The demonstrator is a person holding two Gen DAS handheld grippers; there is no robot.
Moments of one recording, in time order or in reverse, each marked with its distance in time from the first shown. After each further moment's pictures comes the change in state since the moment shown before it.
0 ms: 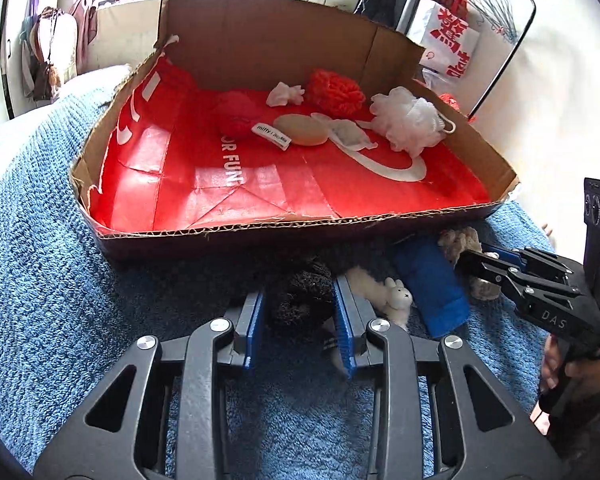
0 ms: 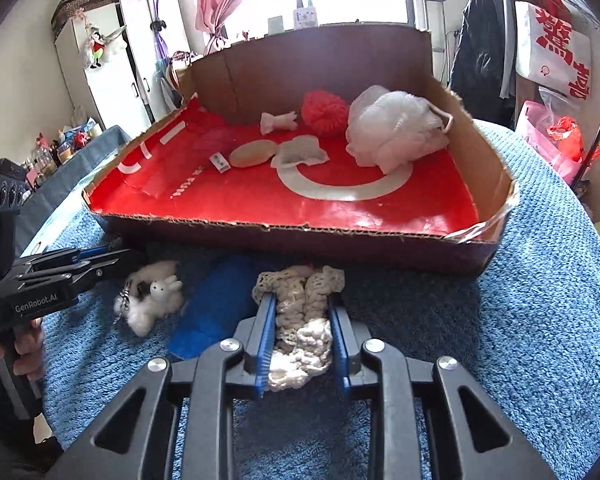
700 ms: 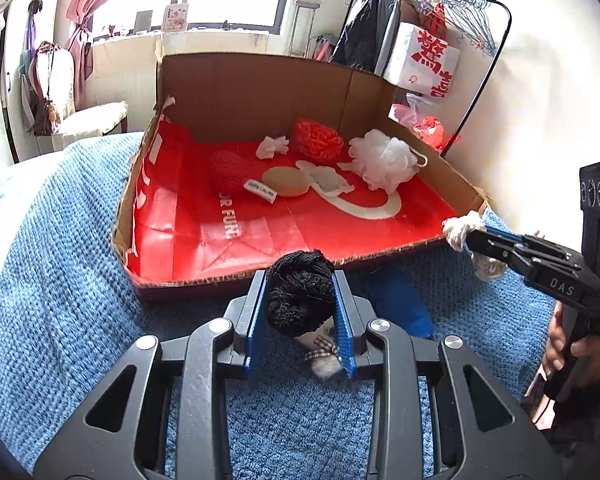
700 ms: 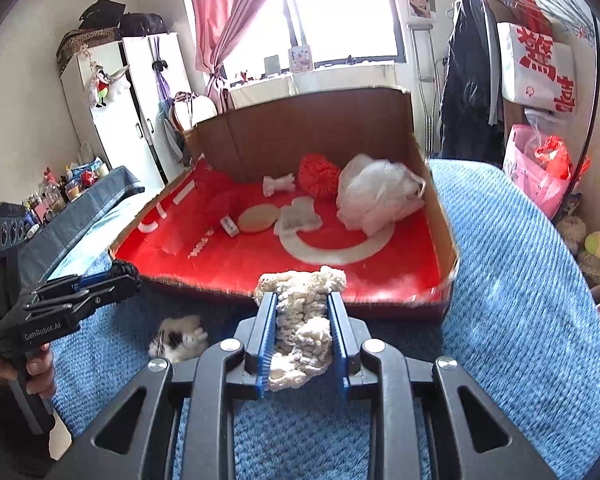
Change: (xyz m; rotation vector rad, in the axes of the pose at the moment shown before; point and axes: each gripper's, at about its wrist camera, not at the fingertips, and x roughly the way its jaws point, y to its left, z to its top) left arm -0.047 -0.015 0.011 0.063 -0.112 -0.004; right arm -0.043 -0.004 0.030 0.027 -0.142 0.006
